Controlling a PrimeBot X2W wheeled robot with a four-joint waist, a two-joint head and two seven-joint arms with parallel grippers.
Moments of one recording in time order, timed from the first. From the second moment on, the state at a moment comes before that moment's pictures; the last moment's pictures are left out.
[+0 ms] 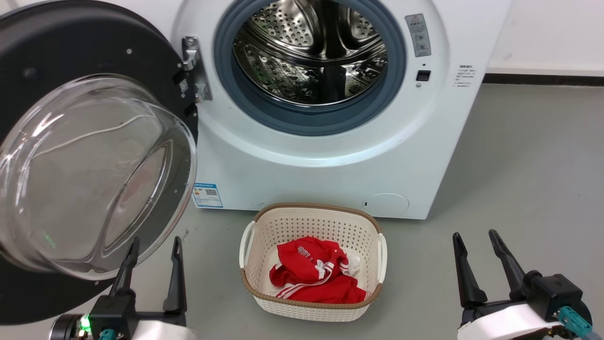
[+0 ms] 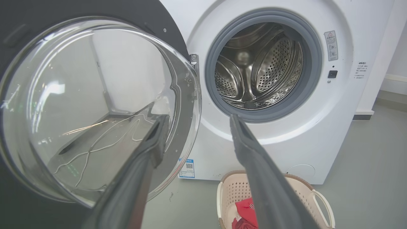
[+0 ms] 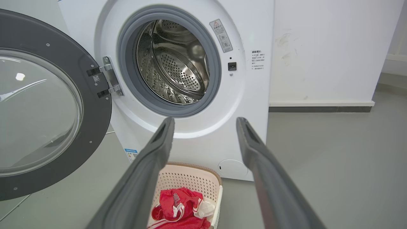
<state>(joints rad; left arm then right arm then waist) 0.10 0.06 0.08 0.00 -0.03 -0.07 -0.26 0.05 -0.05 0.04 0.10 0.17 0.13 -0.24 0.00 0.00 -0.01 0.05</state>
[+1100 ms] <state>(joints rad) 0.06 0.06 0.00 0.00 -0.03 -0.04 -0.26 0.03 -0.05 0.03 0.09 0.14 0.13 -0.24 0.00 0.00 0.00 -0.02</state>
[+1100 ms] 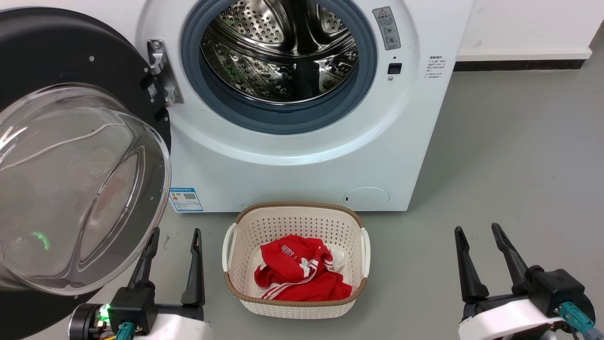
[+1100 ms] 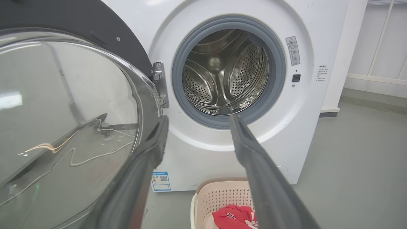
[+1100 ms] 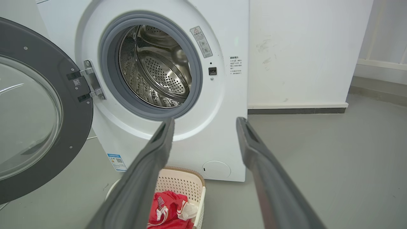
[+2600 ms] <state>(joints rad) 0.00 0.05 0.05 0.14 -0.77 -0.08 -0.09 -0.01 -0.08 0.01 0.17 0.86 0.13 -0.10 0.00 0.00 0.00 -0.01</state>
